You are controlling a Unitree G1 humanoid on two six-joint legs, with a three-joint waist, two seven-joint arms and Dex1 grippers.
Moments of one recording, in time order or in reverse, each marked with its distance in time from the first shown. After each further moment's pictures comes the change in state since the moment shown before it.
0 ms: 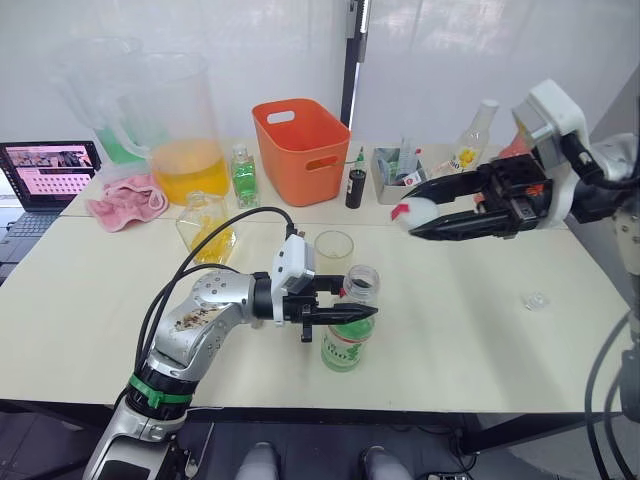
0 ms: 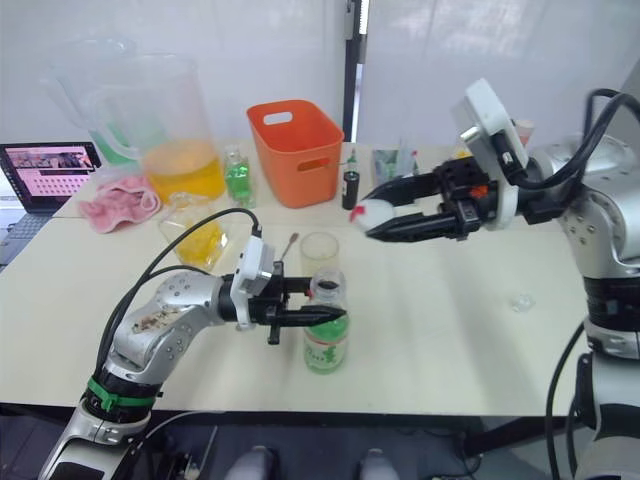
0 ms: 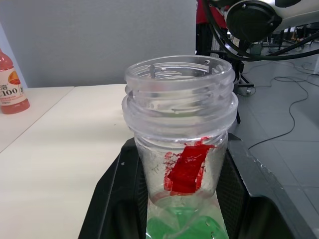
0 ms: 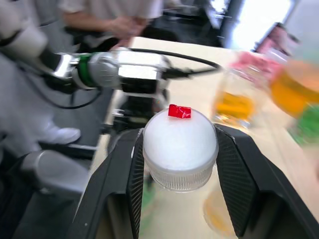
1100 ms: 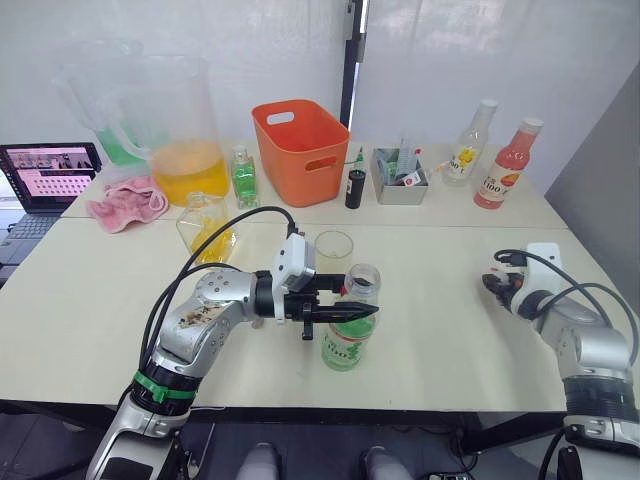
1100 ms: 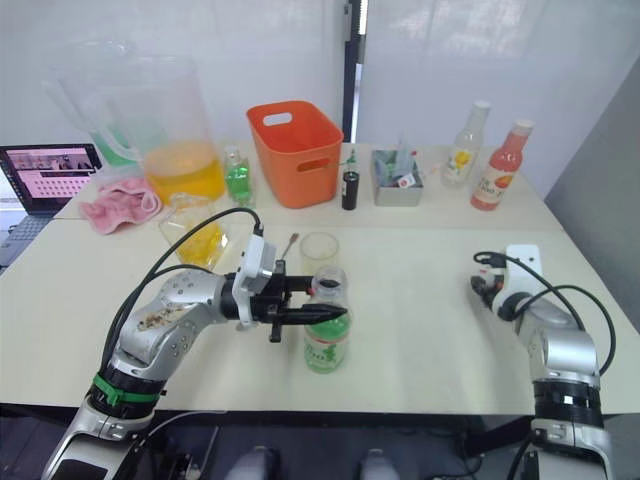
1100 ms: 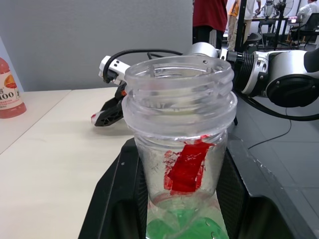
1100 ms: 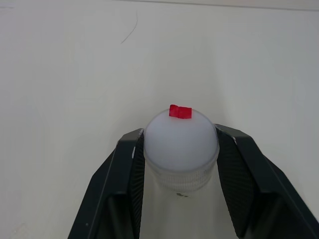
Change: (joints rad) left arm -0.013 -0.012 -0.006 0.036 0.000 -0.021 -0.015; right arm 0.480 0.384 -0.261 0.310 -0.450 -0.094 -1.017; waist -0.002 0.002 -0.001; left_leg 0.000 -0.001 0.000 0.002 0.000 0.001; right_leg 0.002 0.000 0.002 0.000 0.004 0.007
